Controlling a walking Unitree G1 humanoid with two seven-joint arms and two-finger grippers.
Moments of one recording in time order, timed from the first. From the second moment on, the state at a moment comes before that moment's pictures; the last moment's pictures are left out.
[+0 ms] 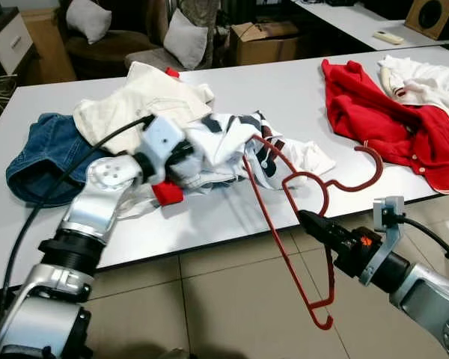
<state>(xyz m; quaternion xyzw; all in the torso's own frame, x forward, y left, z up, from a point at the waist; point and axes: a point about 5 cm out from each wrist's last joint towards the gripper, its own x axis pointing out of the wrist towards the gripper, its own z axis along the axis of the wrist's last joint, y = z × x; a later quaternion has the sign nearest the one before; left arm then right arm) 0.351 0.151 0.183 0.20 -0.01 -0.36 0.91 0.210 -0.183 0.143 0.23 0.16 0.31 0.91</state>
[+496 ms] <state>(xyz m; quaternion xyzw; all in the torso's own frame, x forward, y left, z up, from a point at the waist) 0.303 0.131 0.207 0.16 -0.04 -0.49 0.85 0.214 -0.179 0.161 0.25 0.13 0.35 0.89</state>
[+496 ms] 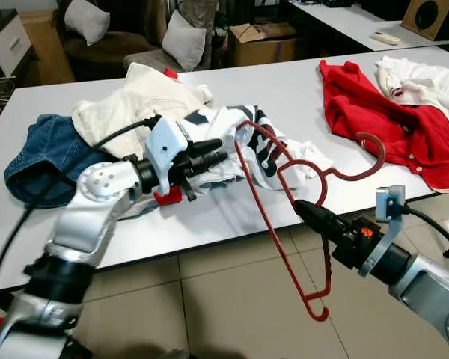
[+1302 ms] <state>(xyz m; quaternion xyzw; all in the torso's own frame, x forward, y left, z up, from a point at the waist) 0.309 0.119 0.217 0.24 -0.14 -0.38 0.88 0.209 -0.190 0.184 0.24 0.09 0.39 0.88</state>
